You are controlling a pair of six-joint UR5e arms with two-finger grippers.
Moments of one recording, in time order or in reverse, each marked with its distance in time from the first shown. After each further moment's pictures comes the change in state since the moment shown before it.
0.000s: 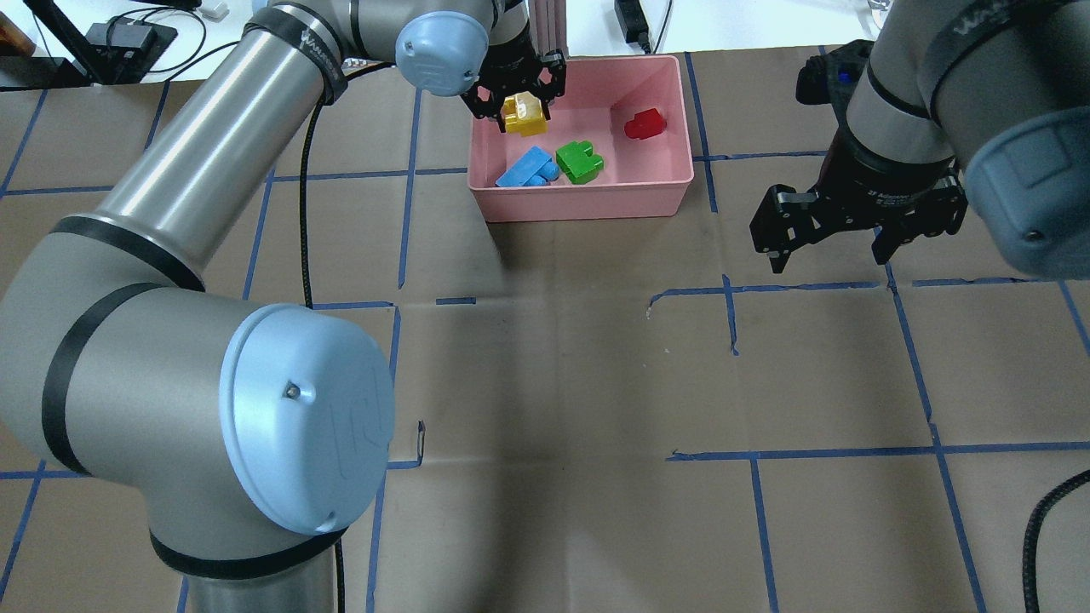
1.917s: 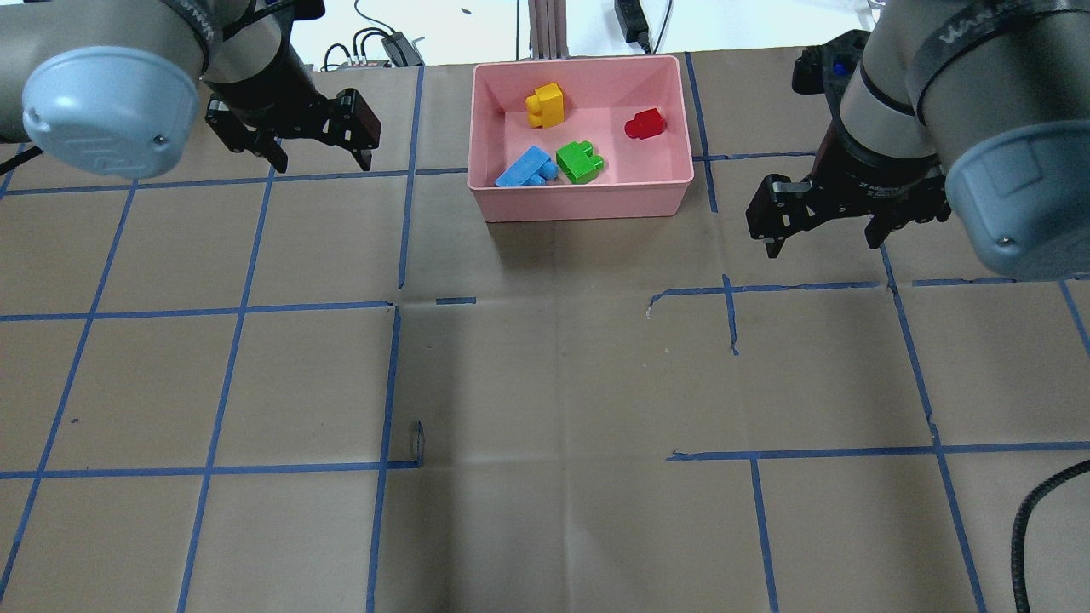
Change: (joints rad) left arm 0.243 0.724 -0.642 -0.148 0.037 0.479; right arm -0.001 0.012 0.016 -0.073 -0.004 -0.004
